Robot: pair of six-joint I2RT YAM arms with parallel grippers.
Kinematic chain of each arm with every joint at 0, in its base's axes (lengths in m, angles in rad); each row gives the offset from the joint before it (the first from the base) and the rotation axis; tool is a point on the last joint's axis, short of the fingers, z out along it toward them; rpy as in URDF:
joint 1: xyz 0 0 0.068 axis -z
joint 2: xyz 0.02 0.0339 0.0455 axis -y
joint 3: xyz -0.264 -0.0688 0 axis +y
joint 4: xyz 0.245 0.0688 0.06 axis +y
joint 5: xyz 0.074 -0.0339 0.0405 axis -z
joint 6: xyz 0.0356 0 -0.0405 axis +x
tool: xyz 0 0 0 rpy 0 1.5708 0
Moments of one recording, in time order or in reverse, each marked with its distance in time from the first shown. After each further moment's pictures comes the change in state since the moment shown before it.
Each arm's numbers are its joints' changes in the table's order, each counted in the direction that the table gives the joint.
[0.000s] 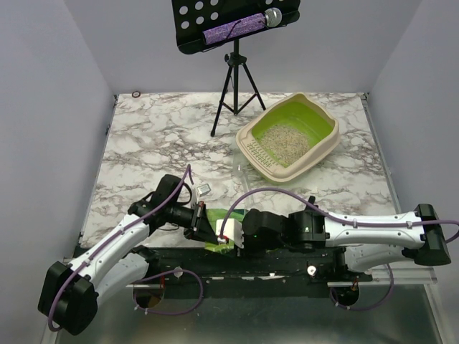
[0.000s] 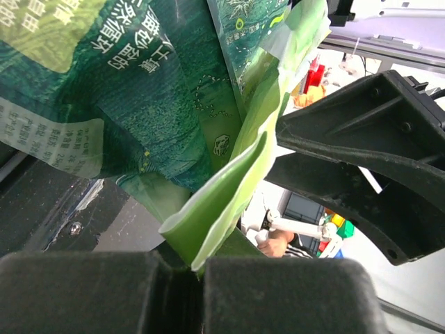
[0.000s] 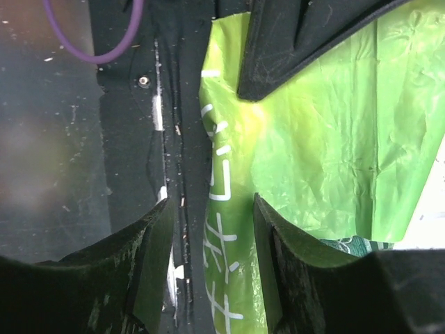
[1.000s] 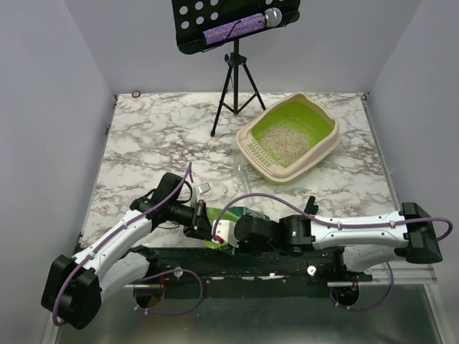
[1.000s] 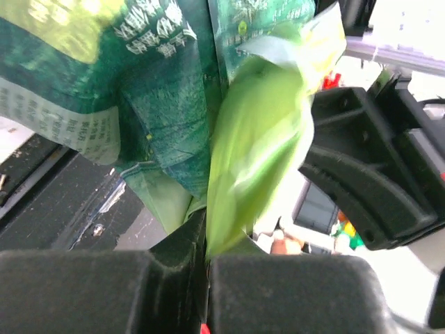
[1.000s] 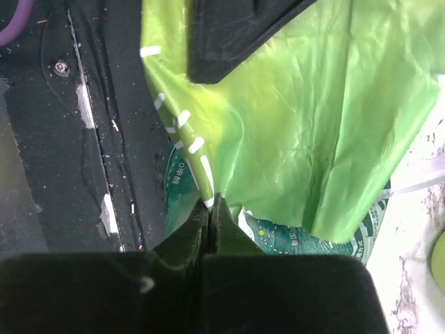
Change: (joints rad) left arm -0.032 -0.060 -0.003 0.003 0.003 0.060; right arm -0.007 -0.081 0.067 -0.062 0.179 -0.007
